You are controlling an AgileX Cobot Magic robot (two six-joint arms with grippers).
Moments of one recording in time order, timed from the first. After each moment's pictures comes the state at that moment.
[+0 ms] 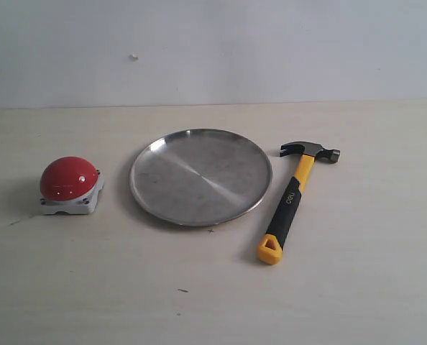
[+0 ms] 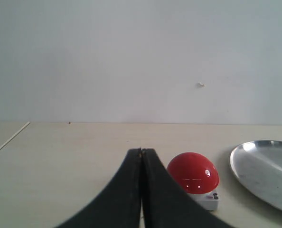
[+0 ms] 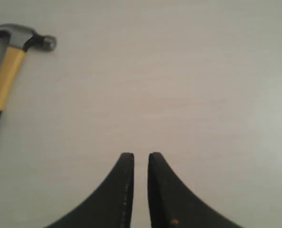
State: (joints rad) left arm -0.01 0.01 0.00 0.07 0.09 -0.07; right arm -0.08 1.40 -1.33 -0.09 1.12 0.06
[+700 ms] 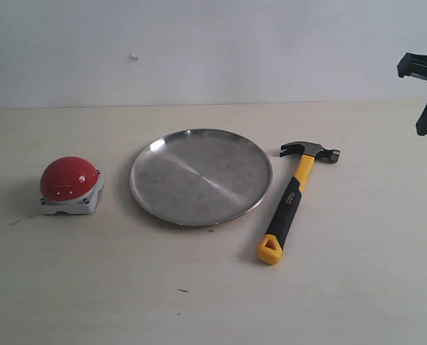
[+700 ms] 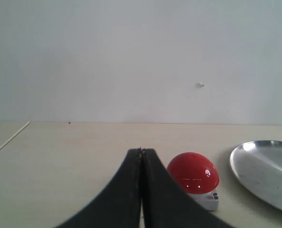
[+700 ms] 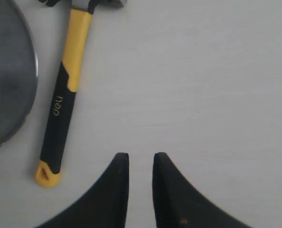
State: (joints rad) left arm -0.01 0.01 0.00 0.07 0.09 -0.07; right arm -0.08 1.67 -1.36 0.24 1.12 0.06
